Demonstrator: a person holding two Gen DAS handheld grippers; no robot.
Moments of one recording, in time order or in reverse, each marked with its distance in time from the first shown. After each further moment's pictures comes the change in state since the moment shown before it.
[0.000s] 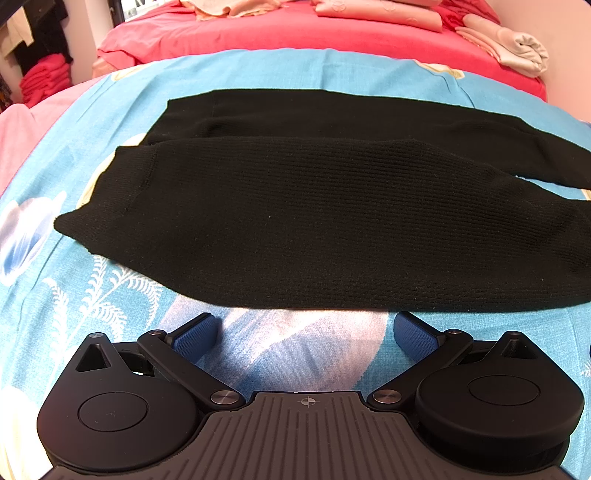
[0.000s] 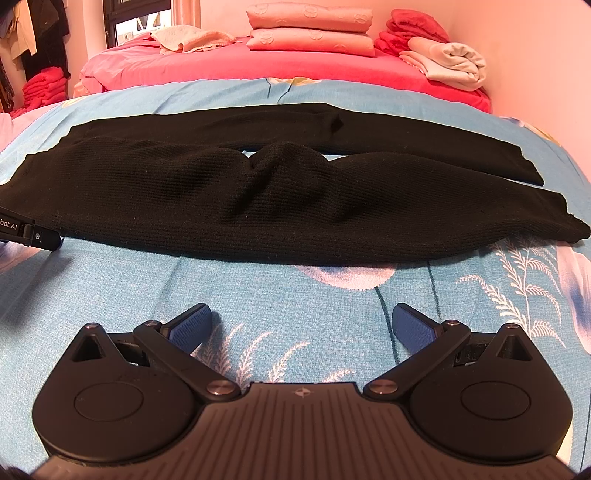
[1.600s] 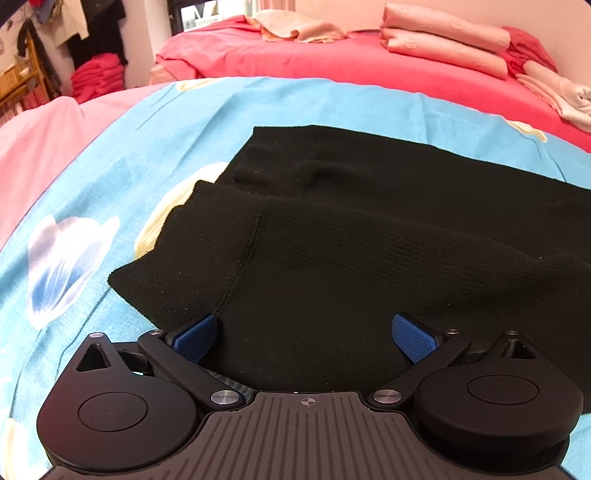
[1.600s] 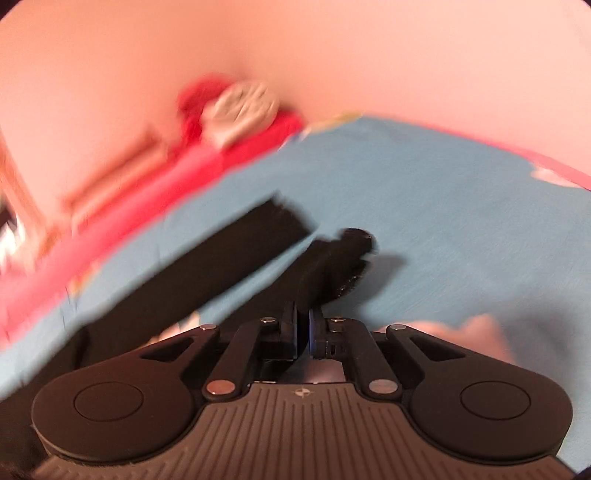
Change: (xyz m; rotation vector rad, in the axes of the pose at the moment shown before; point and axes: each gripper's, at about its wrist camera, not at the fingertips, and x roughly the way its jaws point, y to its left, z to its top) left arm 0.030 0.072 0.029 -0.119 -0.111 0.117; right arm 0.016 -0.278 0.034 0.704 -0.300 -0.168
